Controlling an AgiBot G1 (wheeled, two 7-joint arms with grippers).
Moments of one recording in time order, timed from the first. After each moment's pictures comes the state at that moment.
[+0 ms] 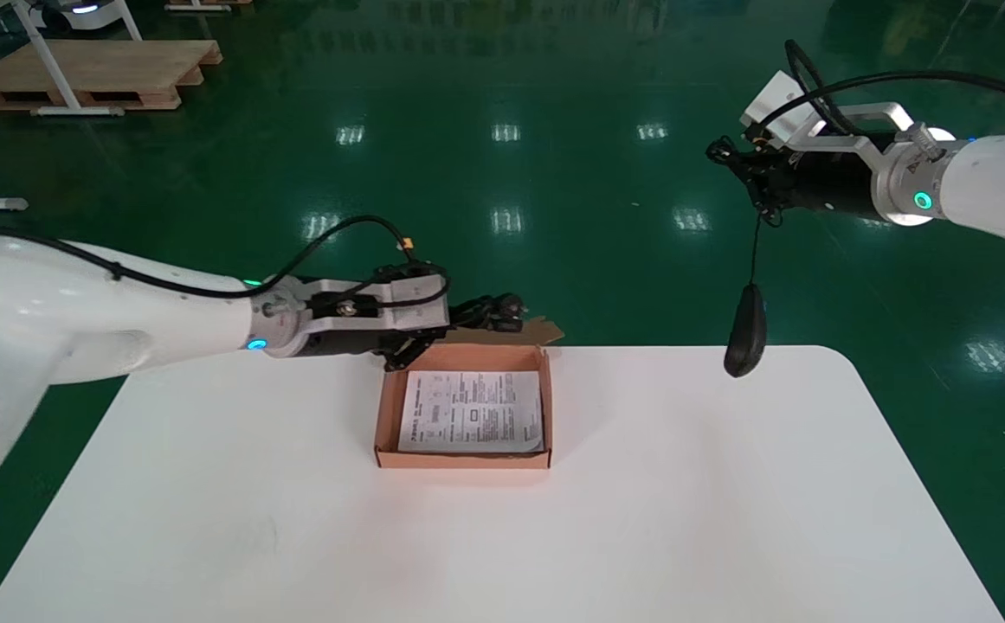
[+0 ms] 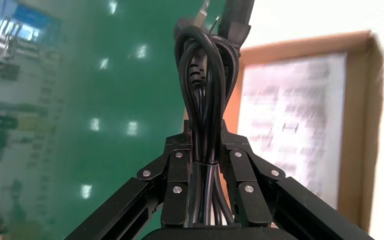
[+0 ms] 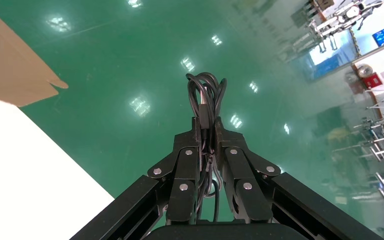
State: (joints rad) left arm -1.70 1.33 0.58 -0.34 1.73 0.83 0.49; right arm 1.97 -1.20 -0.60 0.17 -1.78 -0.64 -0.06
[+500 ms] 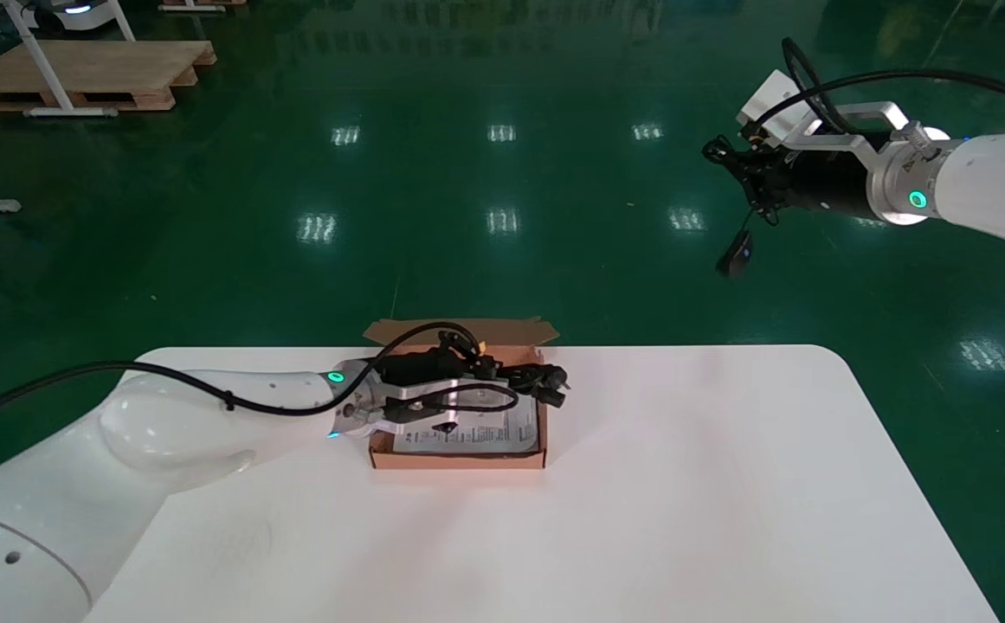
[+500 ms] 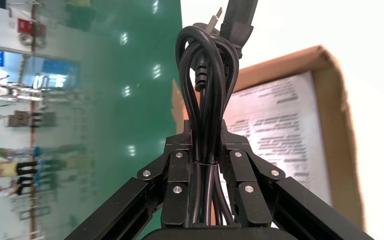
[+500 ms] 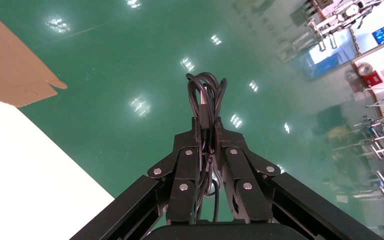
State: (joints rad) left arm -1.55 1.37 0.77 -0.46 1.62 0.62 0.66; right arm 1.97 -1.20 -0.60 0.17 -1.78 -0.64 -0.06
